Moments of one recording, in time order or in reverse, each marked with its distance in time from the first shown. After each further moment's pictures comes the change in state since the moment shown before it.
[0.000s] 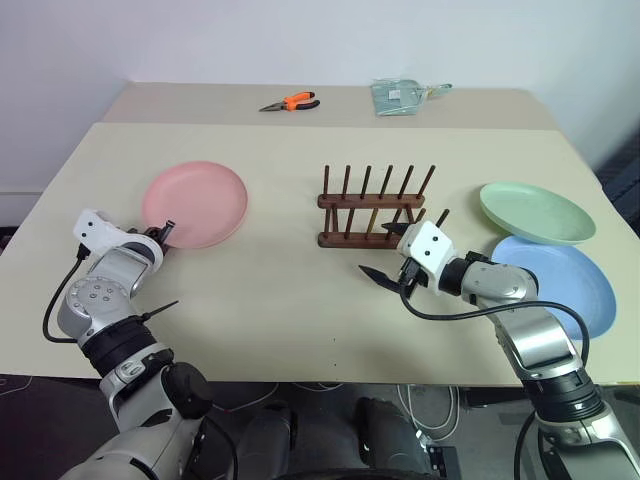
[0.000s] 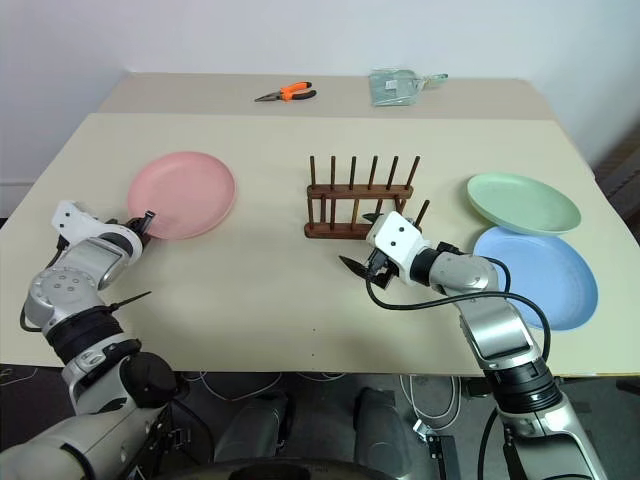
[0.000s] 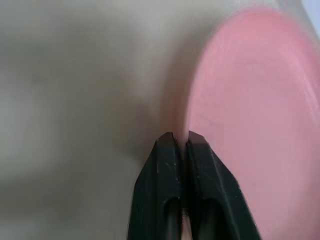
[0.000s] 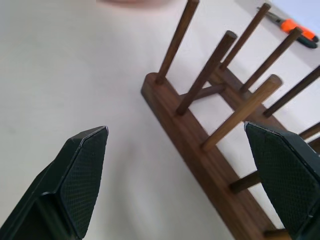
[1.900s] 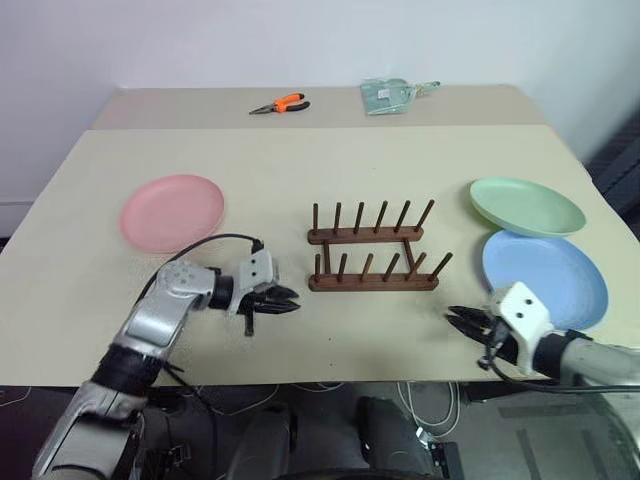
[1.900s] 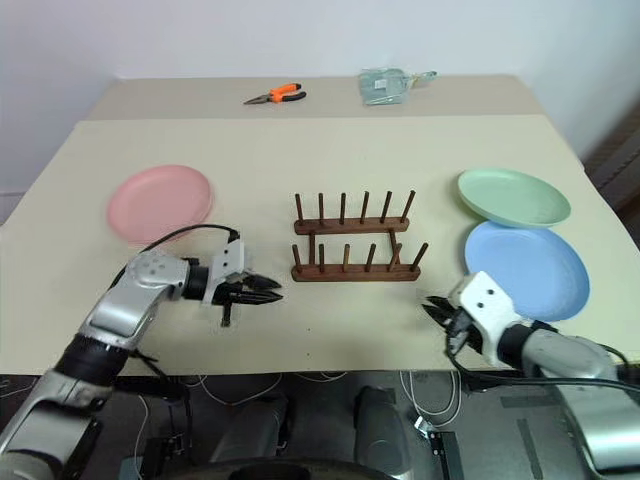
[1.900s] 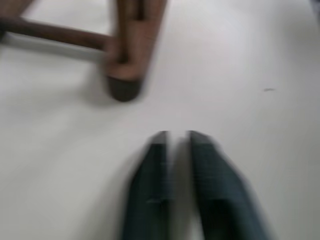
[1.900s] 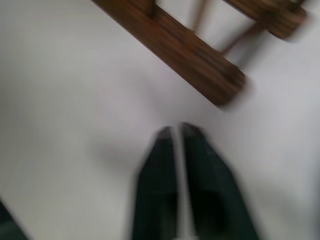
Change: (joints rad) left arm 0.331 0.347 -1.068 -0.239 0.443 -0.515 -1.406; right arm 0.541 -0.174 -0.274 -0.307 0.158 0.192 -0.022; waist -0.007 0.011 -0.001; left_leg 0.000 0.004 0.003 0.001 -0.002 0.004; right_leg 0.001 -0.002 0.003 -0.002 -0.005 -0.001
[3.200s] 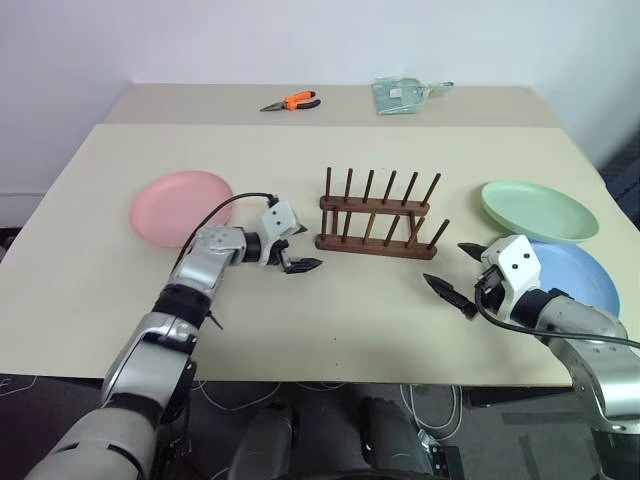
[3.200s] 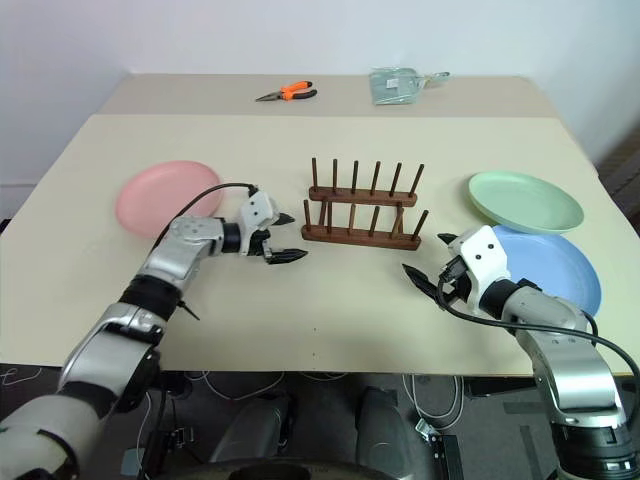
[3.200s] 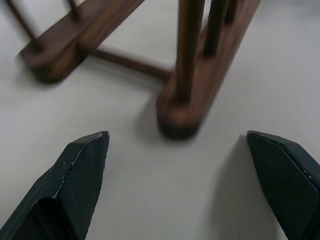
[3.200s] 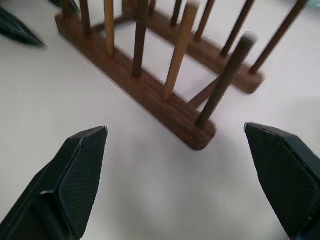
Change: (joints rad) left arm -0.565 -0.251 -0.030 0.942 0.150 -0.459 0.159; right arm -0.169 0.084 -0.095 0.105 0.074 -0.038 -0.086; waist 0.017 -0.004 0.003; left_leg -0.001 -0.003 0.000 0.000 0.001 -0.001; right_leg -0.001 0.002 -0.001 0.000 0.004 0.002
